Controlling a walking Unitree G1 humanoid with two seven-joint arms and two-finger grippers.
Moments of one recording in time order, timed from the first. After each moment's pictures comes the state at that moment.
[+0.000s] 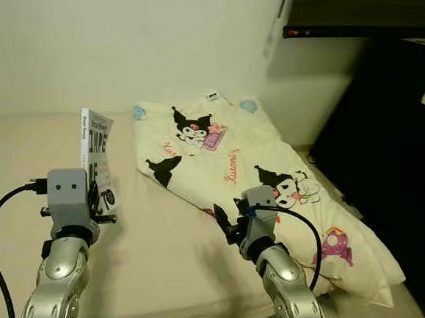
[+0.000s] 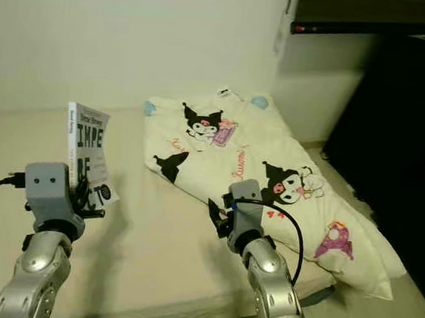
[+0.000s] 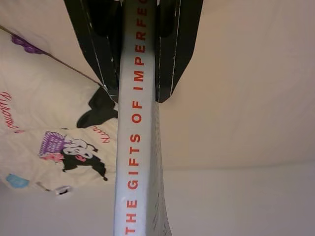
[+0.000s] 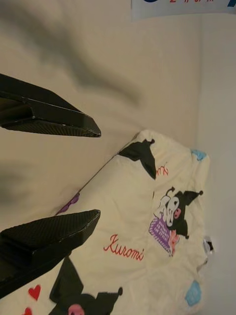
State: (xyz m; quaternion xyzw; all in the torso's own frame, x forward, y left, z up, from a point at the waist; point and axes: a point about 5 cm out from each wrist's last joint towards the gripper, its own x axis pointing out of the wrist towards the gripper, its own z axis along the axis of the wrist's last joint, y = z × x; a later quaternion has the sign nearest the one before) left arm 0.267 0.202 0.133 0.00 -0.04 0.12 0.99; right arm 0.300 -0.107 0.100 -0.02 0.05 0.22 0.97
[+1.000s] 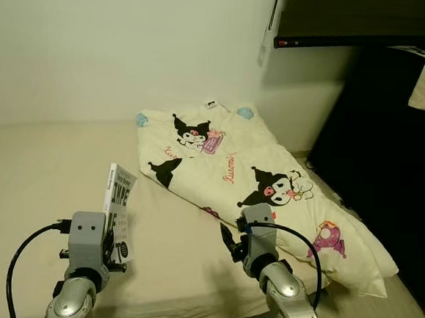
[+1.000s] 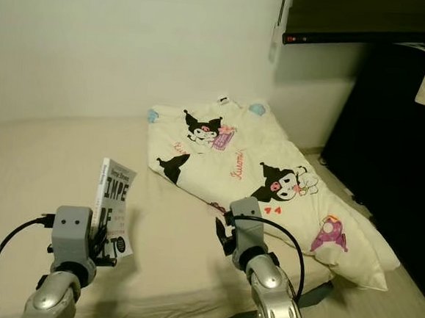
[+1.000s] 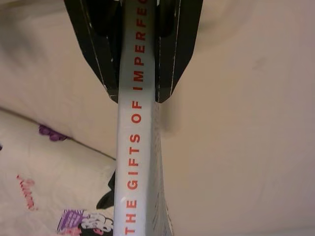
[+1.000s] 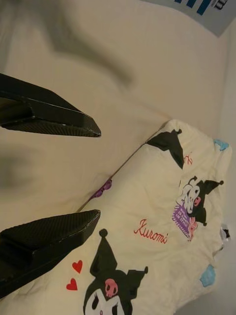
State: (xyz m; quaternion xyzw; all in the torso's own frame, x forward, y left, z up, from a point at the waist) left arm 0.243 0.184 0.068 -0.01 0.08 0.06 0.99; right arm 0.290 -0.121 0.069 -0.06 0.09 0.18 0.98
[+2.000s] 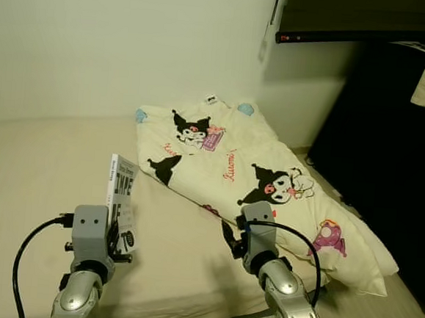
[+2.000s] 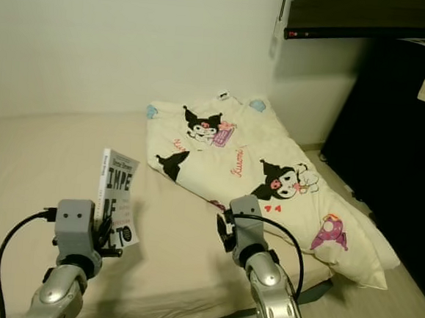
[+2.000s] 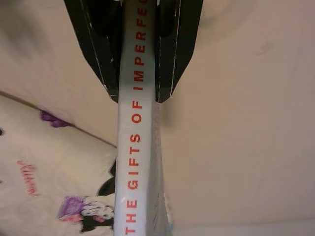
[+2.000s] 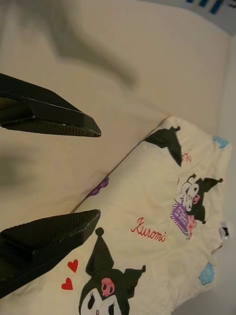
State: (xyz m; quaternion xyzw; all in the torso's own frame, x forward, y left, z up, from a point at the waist) left arm 0.247 0.188 0.076 -0.01 0.05 0.07 1.00; right arm 0.296 -0.109 0.073 -0.06 0.07 0.19 0.98
